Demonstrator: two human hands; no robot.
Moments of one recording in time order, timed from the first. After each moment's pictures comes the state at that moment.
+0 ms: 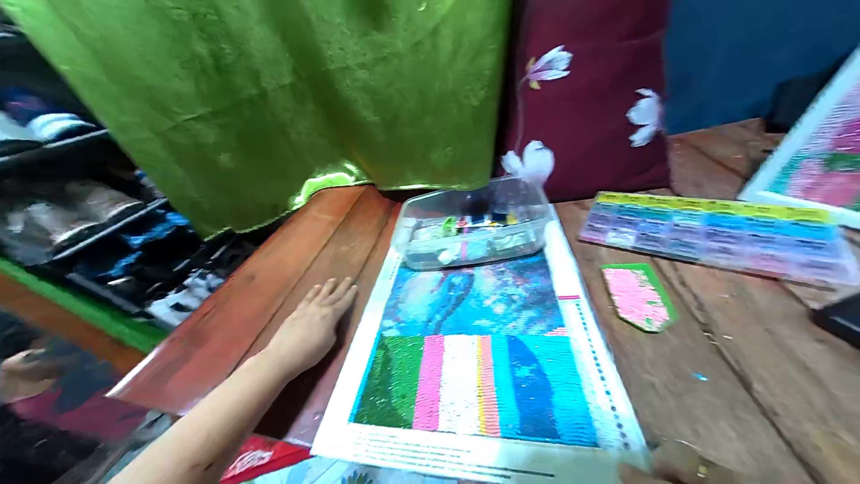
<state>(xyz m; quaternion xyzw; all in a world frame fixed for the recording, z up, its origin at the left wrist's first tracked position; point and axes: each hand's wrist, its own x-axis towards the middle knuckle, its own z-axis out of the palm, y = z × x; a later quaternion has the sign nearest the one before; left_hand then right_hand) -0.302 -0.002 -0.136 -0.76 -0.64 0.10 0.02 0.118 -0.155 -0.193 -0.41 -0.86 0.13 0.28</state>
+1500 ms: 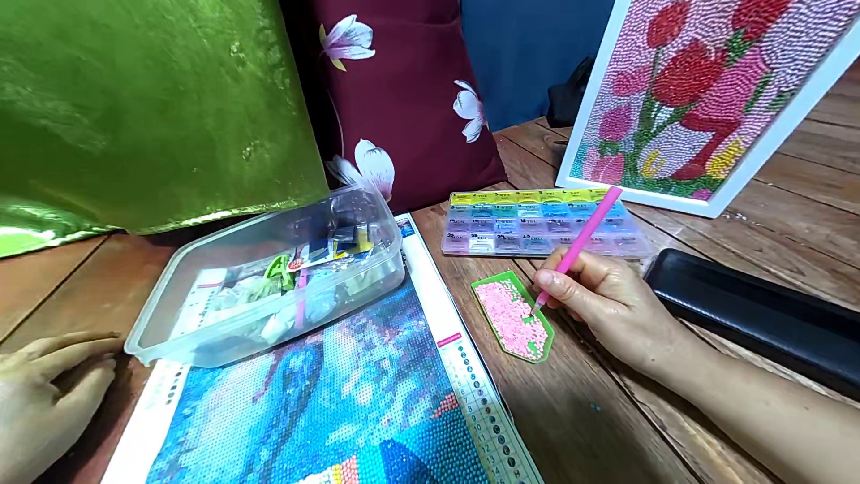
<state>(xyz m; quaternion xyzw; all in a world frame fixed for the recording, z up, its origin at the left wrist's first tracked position) -0.294 0.108 -0.147 -0.80 -0.58 -0.17 0.04 0.176 -0.018 -0.204 -0.58 -0.61 0.17 0.51</state>
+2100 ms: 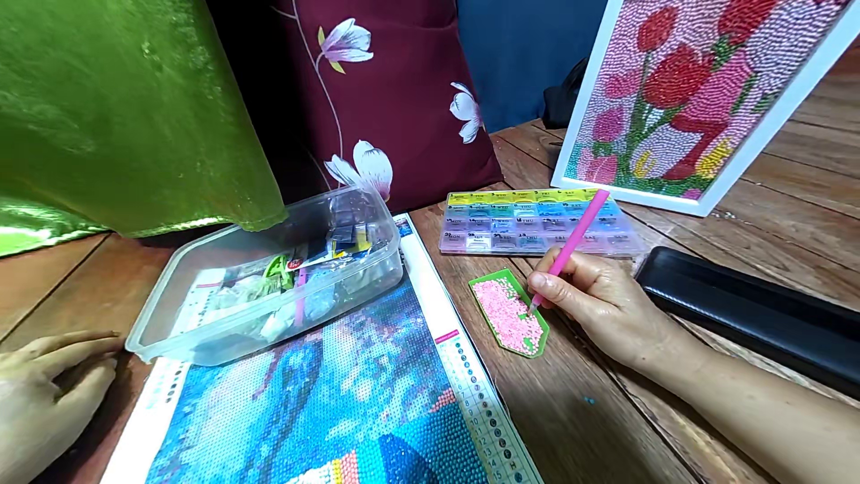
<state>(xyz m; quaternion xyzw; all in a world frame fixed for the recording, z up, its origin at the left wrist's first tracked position) -0.290 0.107 -0.145 -0.79 -0.59 -0.17 0.03 0.174 -0.019 -0.205 -0.58 -0.62 0.16 0.50</state>
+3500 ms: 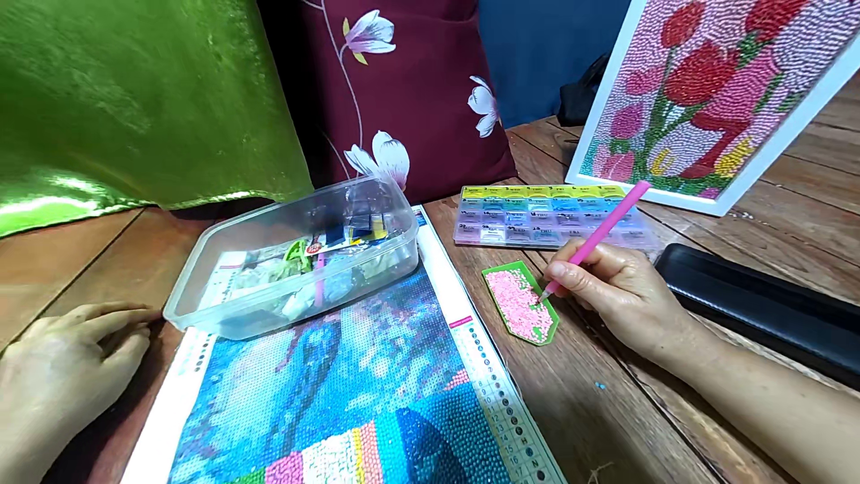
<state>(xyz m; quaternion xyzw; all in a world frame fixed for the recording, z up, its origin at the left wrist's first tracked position) -0.311 0.120 -0.161 -0.77 -0.60 -0.20 0.05 0.175 -0.020 -0.203 -0.53 -0.64 0.16 0.54</state>
